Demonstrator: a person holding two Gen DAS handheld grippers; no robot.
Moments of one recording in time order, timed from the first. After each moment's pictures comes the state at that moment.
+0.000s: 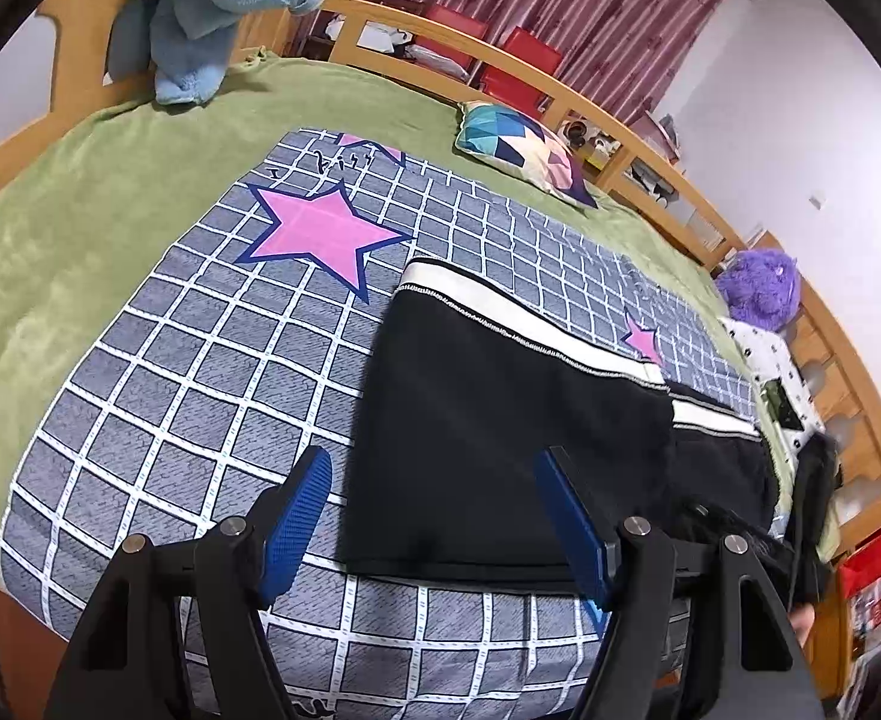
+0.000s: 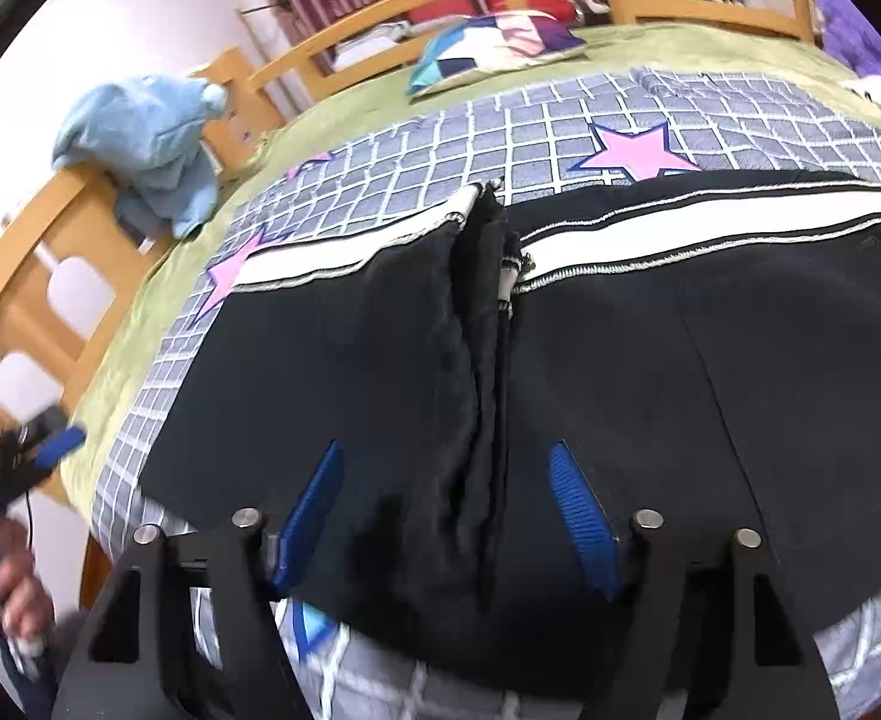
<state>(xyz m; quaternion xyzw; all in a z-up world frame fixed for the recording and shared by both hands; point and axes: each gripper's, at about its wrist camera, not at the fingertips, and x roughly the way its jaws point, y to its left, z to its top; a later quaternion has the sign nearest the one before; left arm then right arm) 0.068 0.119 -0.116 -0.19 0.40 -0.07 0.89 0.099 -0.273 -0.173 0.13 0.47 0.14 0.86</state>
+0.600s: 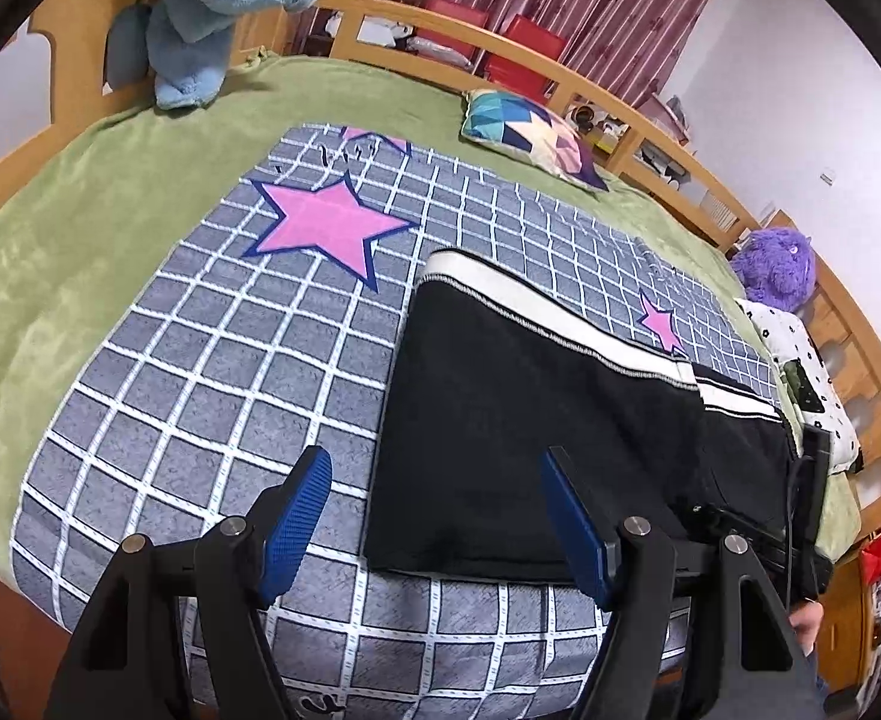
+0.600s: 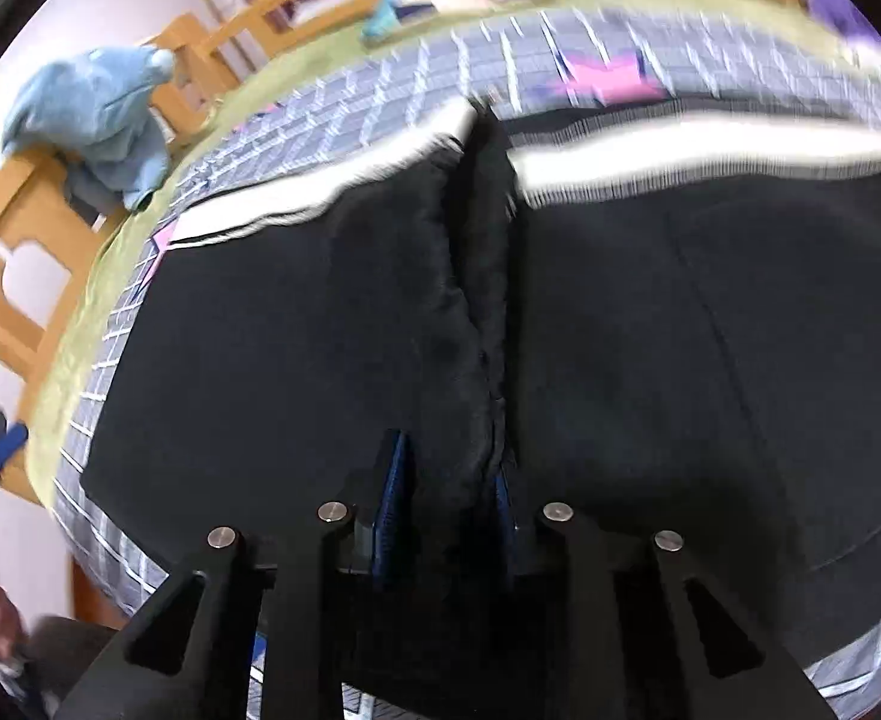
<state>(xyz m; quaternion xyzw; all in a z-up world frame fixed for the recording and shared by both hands) 0.068 0.111 -0.121 -0.17 0.42 -0.06 0.89 0.101 -0.266 -0.192 0.10 0.50 0.11 0.85</state>
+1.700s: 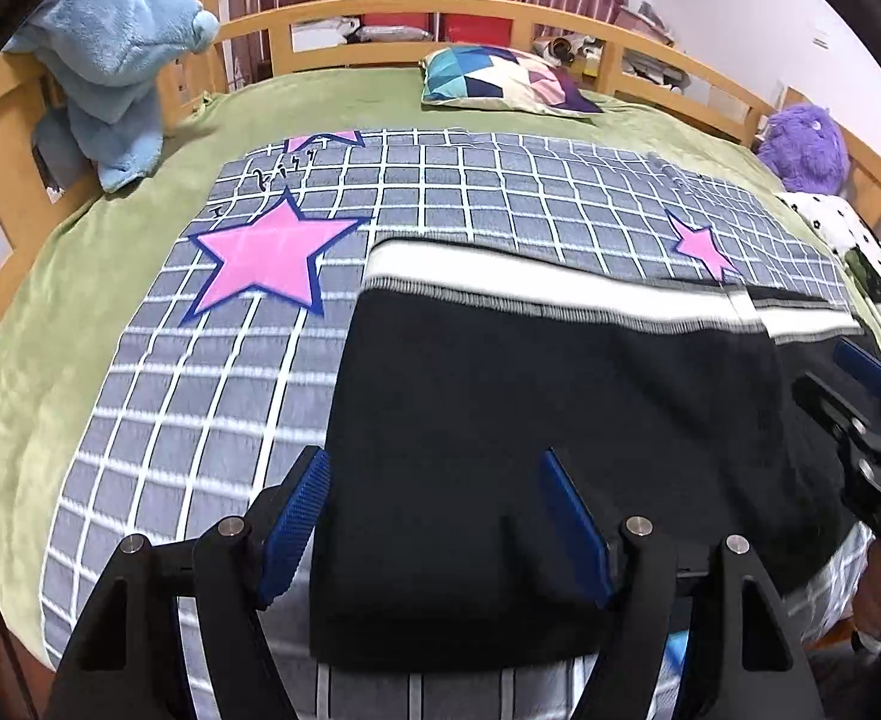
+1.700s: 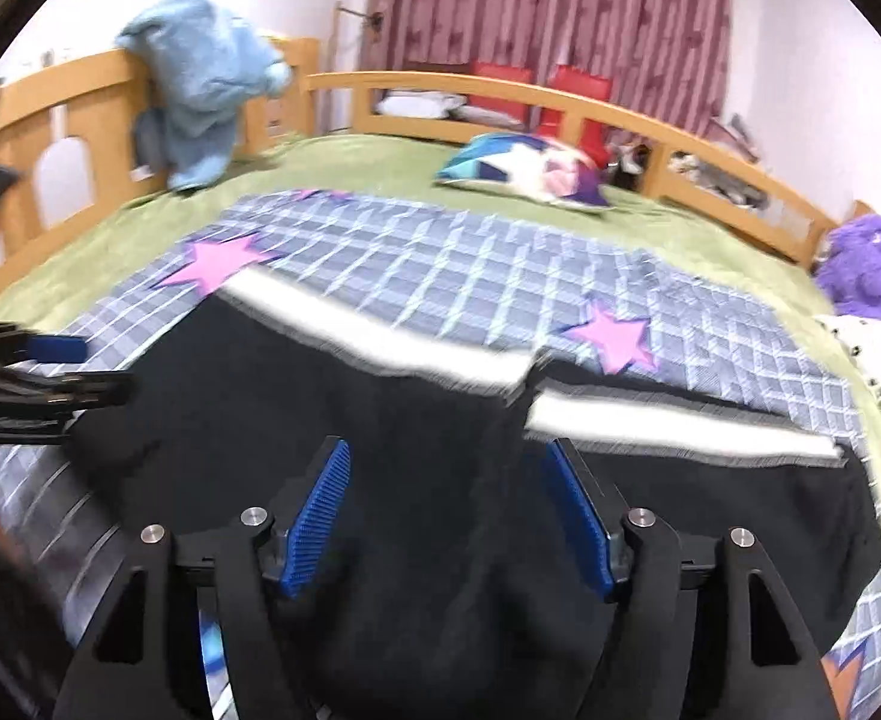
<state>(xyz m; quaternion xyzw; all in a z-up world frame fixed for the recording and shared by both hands) 0.134 0.024 -0.129 -0.01 0.45 -0.03 0.89 0.095 -0.245 -0.125 -0.09 0.33 0.10 0.93</state>
